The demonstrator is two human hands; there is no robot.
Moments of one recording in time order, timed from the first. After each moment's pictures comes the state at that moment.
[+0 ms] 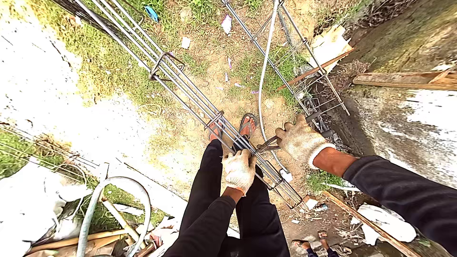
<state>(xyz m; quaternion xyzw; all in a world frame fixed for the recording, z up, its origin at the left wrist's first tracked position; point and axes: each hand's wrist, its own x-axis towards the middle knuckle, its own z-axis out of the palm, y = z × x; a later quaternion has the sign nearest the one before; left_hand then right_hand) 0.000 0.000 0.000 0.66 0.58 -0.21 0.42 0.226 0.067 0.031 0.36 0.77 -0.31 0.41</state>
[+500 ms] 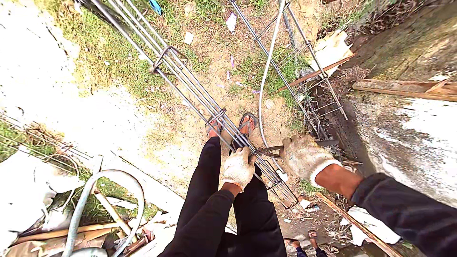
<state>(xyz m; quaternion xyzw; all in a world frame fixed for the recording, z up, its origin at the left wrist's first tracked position) -0.002 0.010 0.002 0.61 0.56 -0.24 0.50 0.201 0.053 0.073 0.45 0.65 -0.40 0.46</state>
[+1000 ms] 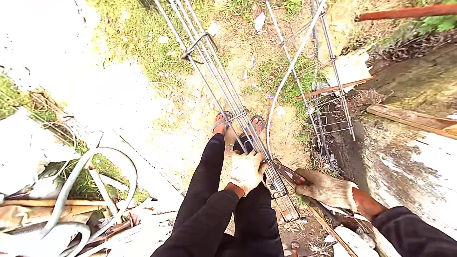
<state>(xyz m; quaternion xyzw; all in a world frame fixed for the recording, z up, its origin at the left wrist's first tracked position) -0.011 0.016 -0.003 0.68 0.52 -0.17 0.50 0.243 0.029 0.071 0.52 0.25 -0.77 0.27</state>
